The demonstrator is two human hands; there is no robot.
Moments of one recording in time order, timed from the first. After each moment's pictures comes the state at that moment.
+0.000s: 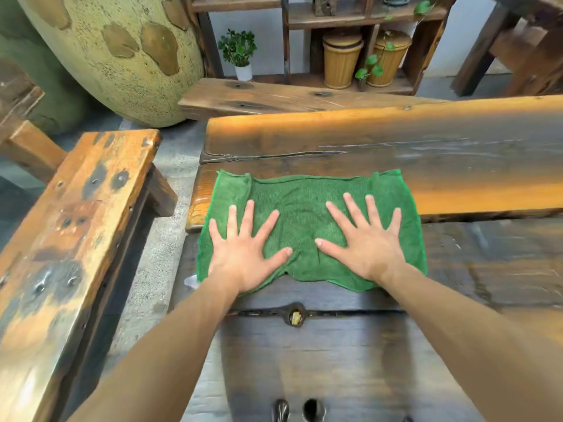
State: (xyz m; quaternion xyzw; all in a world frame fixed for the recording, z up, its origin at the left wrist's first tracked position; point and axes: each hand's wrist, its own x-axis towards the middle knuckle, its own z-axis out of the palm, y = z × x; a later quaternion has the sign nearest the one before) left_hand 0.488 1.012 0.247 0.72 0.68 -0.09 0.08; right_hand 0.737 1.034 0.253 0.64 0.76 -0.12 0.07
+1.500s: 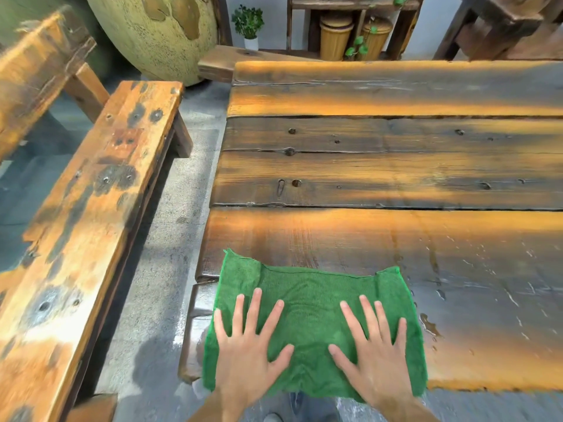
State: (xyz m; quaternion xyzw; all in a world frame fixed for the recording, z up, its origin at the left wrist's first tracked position) left_hand 0.531 0.409 0.264 0.74 0.66 -0.03 0.12; right_hand 0.789 0.415 0.257 0.66 0.74 -0.11 0.04
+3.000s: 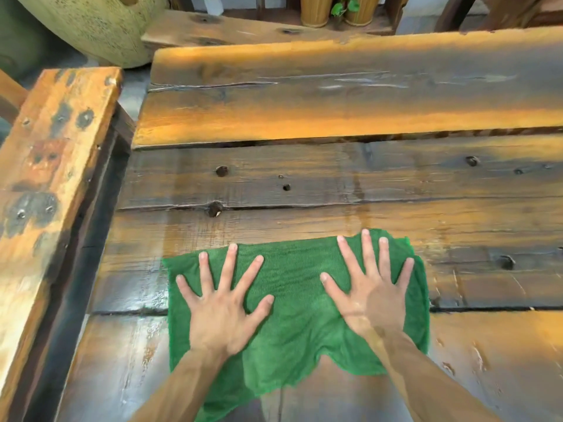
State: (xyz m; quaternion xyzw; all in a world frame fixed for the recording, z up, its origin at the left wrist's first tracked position) left_hand 0.628 0.733 0.235 0.70 0.71 -0.07 0.09; right_hand 0.891 0.768 0.245 0.72 0.68 -0.13 0.03
